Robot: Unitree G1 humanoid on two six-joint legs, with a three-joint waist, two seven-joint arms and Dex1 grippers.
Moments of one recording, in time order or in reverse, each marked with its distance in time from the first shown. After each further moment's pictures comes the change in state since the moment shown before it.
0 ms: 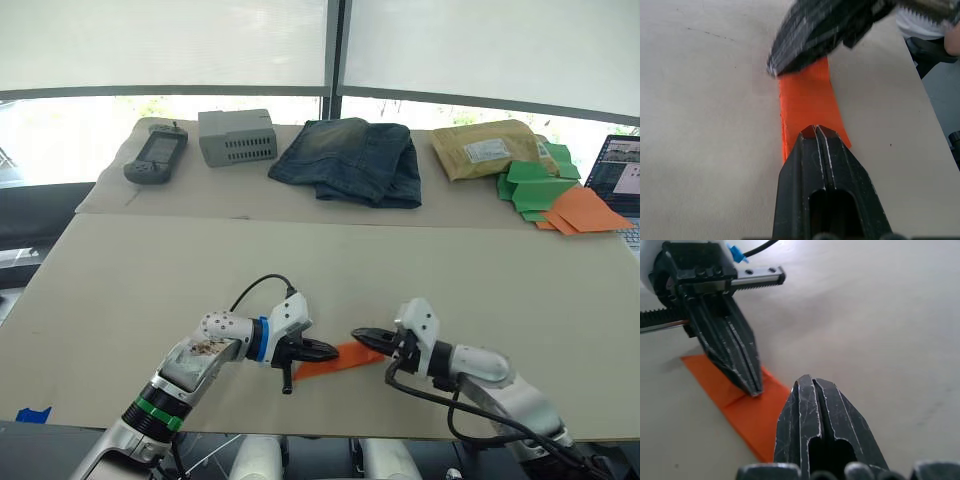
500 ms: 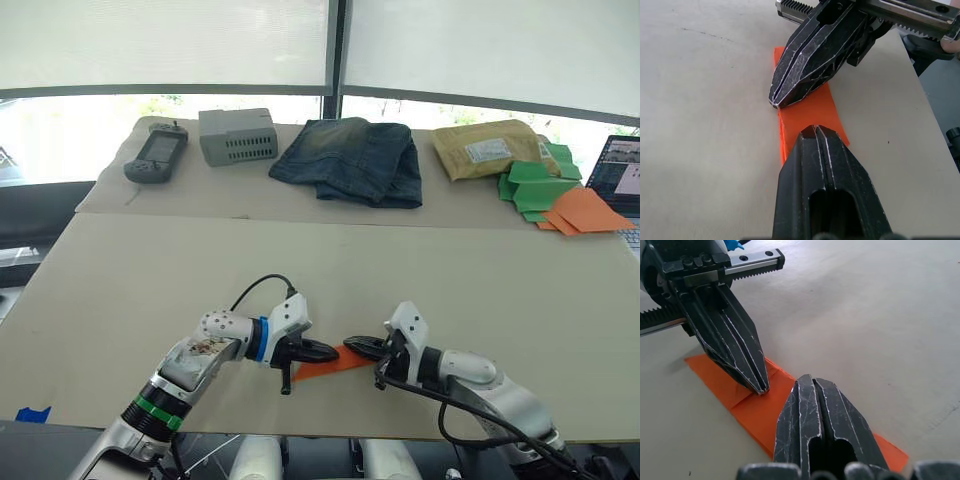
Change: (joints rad) left arm -0.004 0.006 -0.004 0.006 0.004 -0.004 -0.027; right arm 0.041 0.012 -0.031 -0.053 0.007 0.128 -0.047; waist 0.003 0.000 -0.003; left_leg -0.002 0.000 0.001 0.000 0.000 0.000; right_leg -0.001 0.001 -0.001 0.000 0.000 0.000
